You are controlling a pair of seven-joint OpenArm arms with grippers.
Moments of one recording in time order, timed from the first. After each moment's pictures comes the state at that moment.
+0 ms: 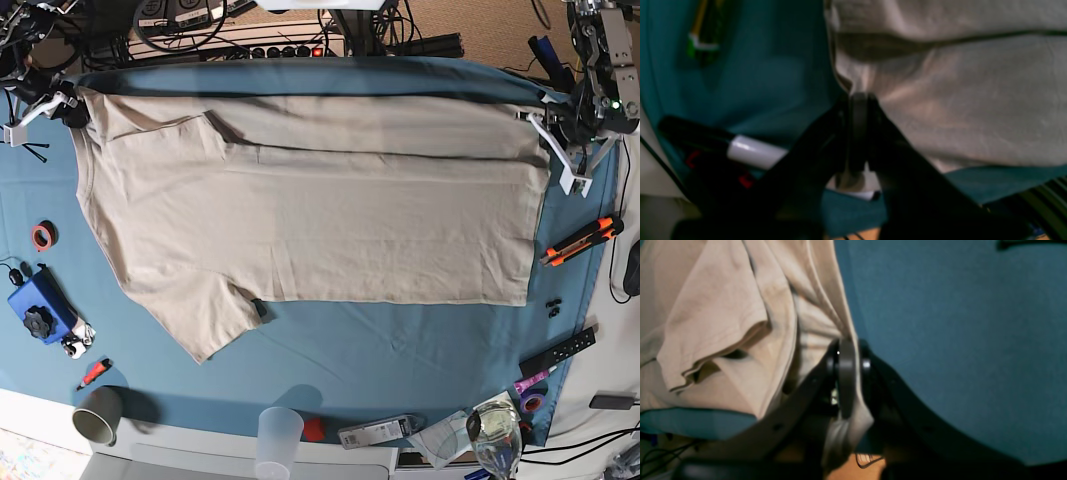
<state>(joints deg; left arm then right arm) 20.9 -21.3 -21.3 105.5 -28.3 -17.1 68.9 -17.8 26.3 55.7 71.8 55.1 40.6 -74.1</state>
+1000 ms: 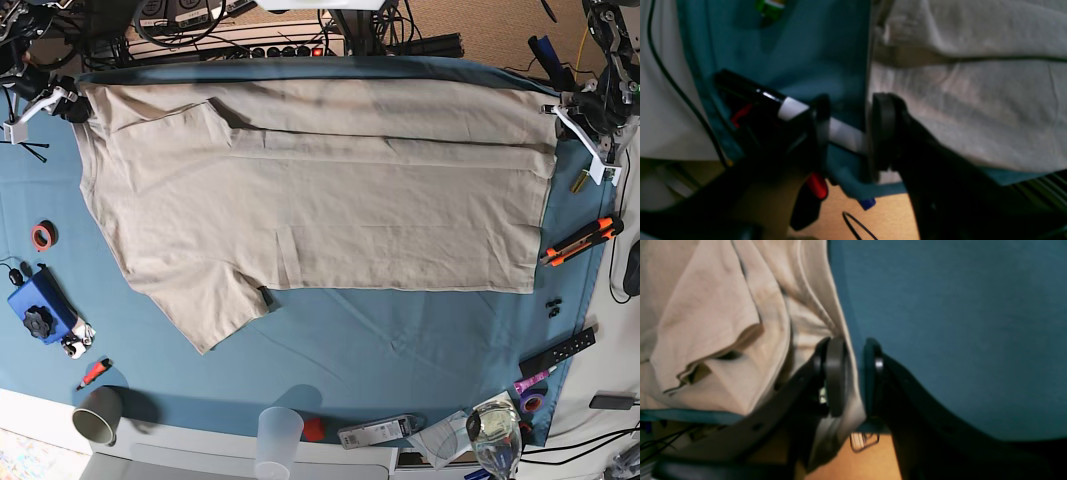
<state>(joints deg) 23.7 -21.3 -30.2 106.7 -33.5 -20.1 70.0 -19.1 27.7 55.6 73.2 56.5 40.4 -76.3</state>
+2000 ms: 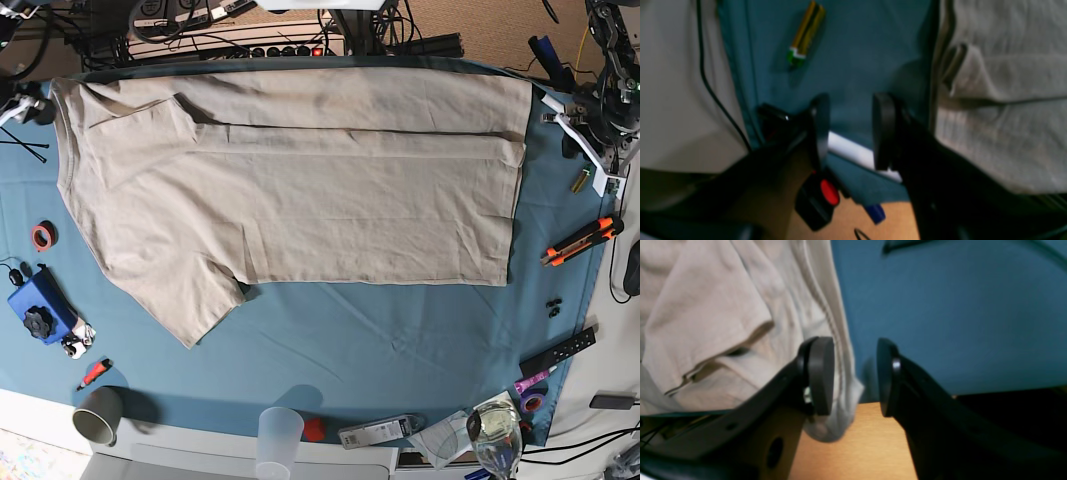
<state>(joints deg) 23.7 -21.3 -30.2 112.0 -30.2 -20.1 65.6 -19.6 37.6 55.3 72.5 56.9 38.9 -78.8</state>
